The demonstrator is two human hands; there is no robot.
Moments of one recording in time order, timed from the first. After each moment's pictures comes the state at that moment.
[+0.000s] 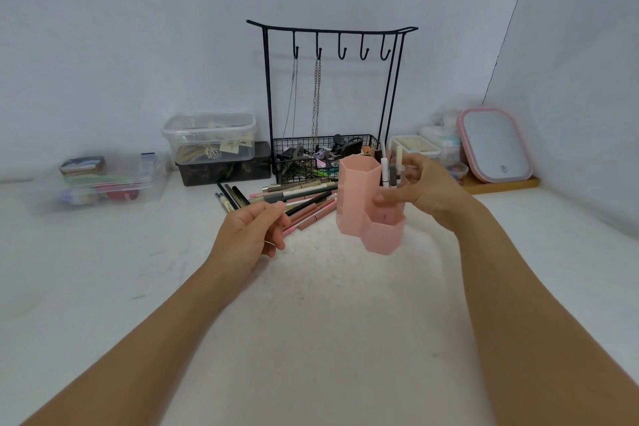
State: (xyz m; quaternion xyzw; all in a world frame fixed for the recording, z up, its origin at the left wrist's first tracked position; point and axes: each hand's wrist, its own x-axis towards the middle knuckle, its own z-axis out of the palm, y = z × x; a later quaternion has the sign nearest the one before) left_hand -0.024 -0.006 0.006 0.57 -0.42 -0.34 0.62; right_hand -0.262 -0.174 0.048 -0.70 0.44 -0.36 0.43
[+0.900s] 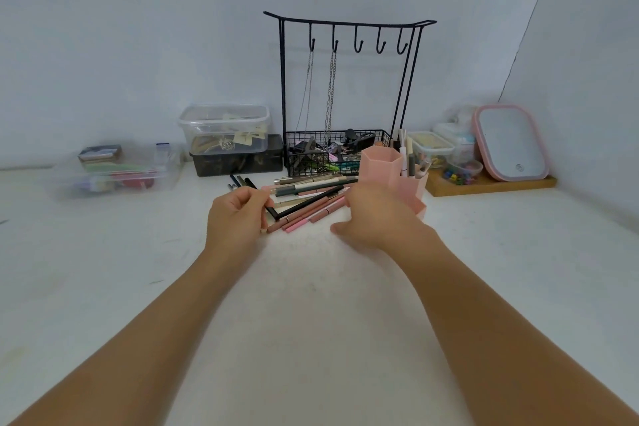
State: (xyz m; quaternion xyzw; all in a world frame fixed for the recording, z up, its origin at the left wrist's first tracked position) left_hand -0.002 -0.014 0.002 0.64 -0.36 -0.21 0.65; right_hand -0.180 -0.109 0.036 -0.88 0.46 -0.10 0.02
